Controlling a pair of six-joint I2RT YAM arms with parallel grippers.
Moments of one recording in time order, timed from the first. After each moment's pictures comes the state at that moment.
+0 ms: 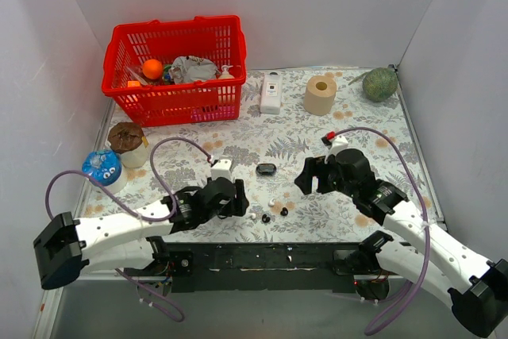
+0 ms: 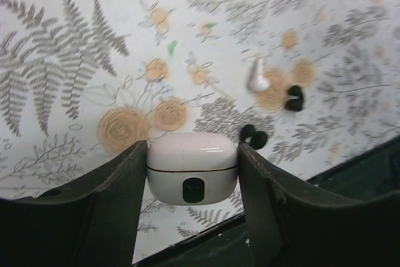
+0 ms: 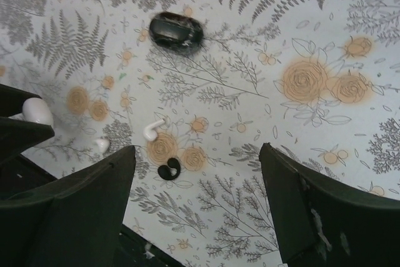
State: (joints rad) left arm -1.08 1.08 0.56 -0.33 -0.35 -0.84; right arm 0.66 0.78 0.54 -0.36 -0.03 0.41
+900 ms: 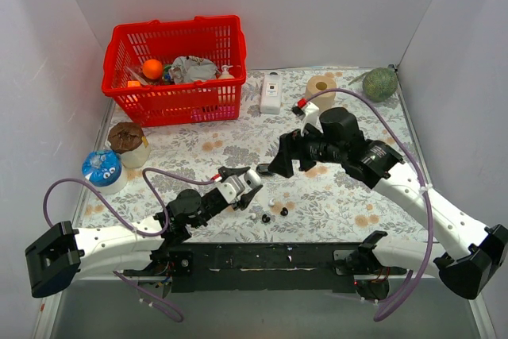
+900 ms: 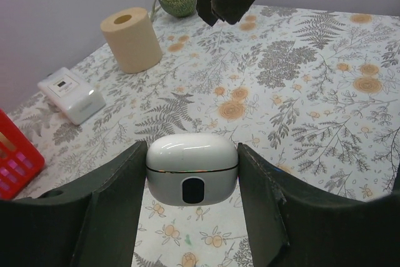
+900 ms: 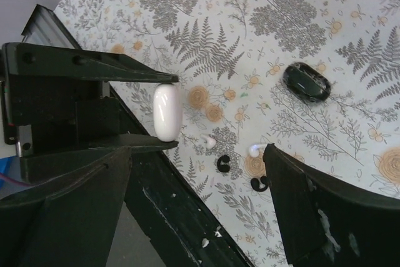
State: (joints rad) left arm -1.09 0.91 0.25 0.74 -0.14 0.19; right arm 0.73 1.09 1.09 -0.57 -0.33 0.35
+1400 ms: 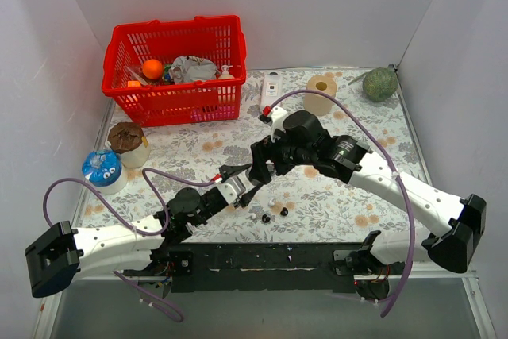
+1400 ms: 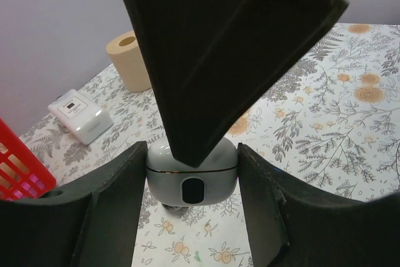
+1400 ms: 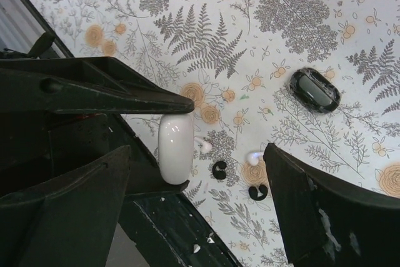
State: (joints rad) left arm -1.09 0.91 0.27 0.77 -0.12 0.27; right arm 0.93 1.27 1.23 -0.60 -0.16 0.31
